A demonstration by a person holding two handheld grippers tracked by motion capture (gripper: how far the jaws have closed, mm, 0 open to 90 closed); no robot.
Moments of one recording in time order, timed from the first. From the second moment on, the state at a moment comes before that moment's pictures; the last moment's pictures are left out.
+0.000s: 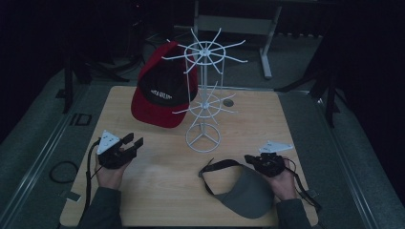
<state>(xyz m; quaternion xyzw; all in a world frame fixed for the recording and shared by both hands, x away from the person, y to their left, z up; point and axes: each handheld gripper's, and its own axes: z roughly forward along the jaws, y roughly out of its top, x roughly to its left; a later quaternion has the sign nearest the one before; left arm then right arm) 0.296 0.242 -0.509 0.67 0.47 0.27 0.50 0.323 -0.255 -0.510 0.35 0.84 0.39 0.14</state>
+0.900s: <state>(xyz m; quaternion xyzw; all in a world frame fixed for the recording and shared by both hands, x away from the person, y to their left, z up) 0.295 0.244 -0.510 0.67 0.47 0.27 0.51 0.369 -0.207 -0.526 0.32 0.91 0.26 0.09</state>
